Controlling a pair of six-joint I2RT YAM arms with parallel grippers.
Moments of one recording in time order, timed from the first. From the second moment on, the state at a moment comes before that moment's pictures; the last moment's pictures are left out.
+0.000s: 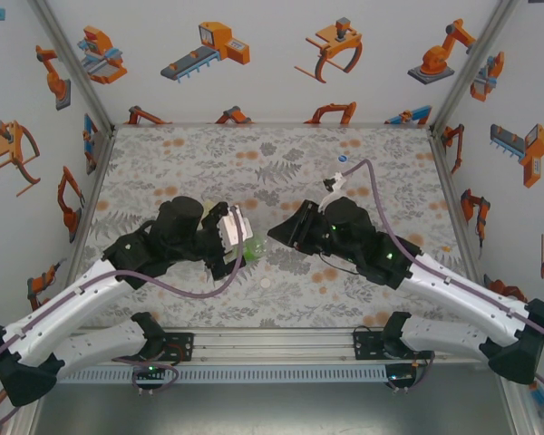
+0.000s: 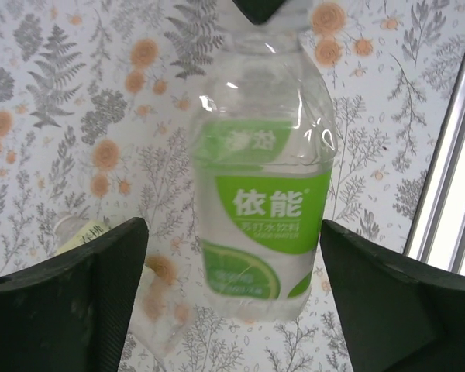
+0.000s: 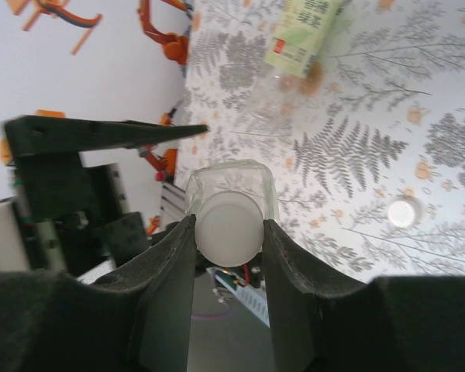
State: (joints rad) left arm -0.88 0.93 0.95 -0.60 0.20 0.46; right arm 0.98 1.02 0.96 -0.36 0.07 1.06
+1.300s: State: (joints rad) left arm -0.68 0.89 0.93 -0.68 -0.02 -0.15; right arm 0.53 1.84 1.65 -0.60 0.14 0.20
